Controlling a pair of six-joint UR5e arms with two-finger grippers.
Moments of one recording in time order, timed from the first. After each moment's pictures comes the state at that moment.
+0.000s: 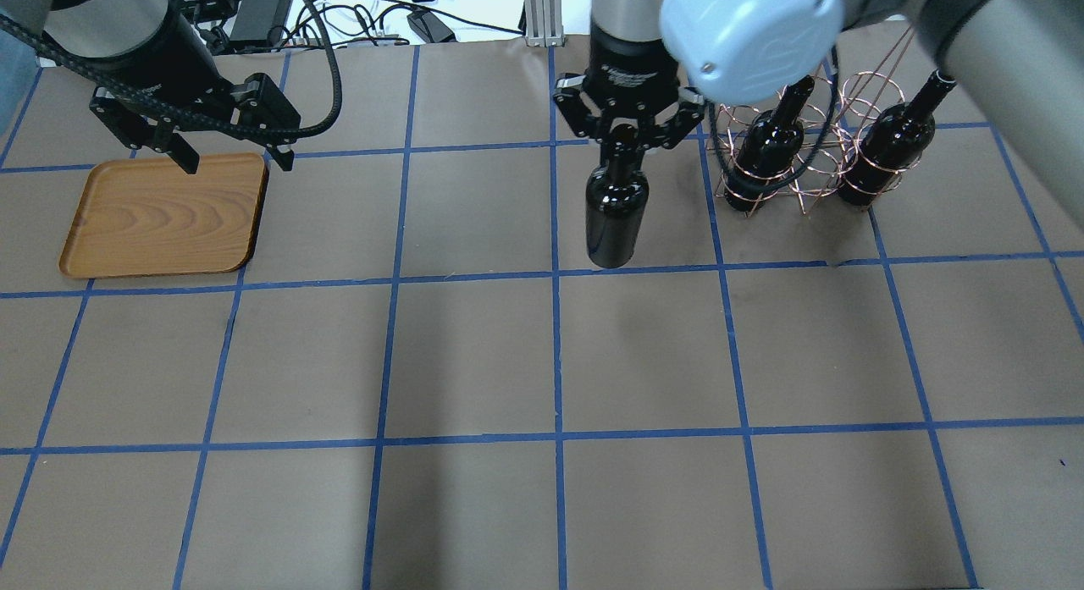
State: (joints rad) left arm -1.48 -1.57 -1.53 -1.57 1.59 0.08; right arm 1.91 -1.30 1.35 -1.64 -1.58 0.61
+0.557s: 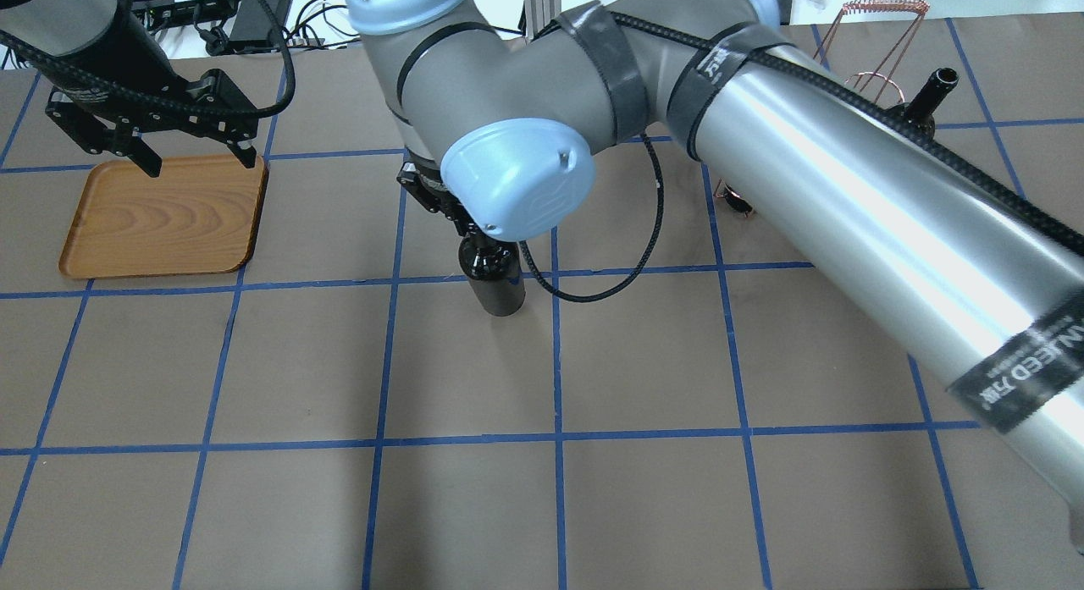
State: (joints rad) left arm -1.42 -1.58 -1.53 -1.57 1.58 0.08; right arm 2.12 -1.20 1.34 -1.75 -1.58 0.93
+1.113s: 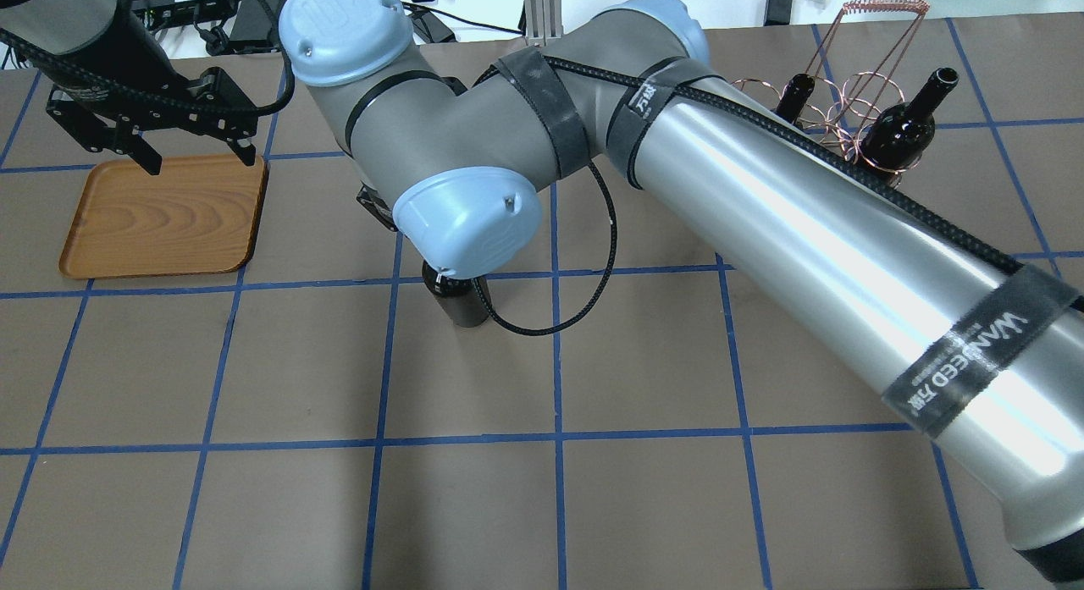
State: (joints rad) left arm -1.42 -1.58 -1.53 -1.57 1.58 0.08; right arm 2.17 -1.17 1.33 -1.80 -1.57 1.03
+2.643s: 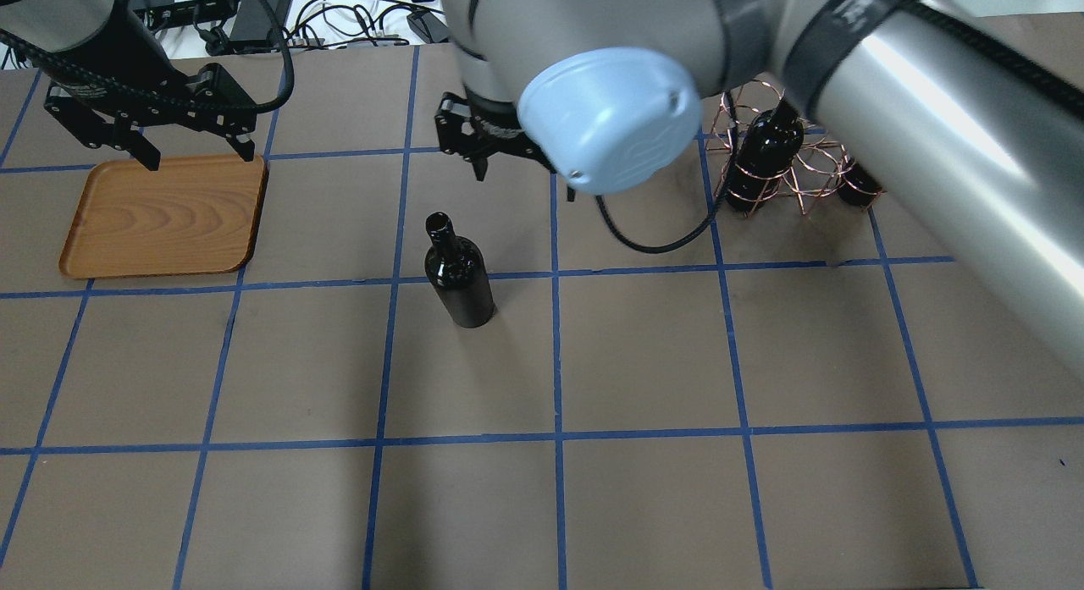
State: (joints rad) left arm -1.42 -1.58 -1.53 -1.55 1.58 0.08; right arm 1.98 -1.34 1.35 -1.65 -1.59 0.68
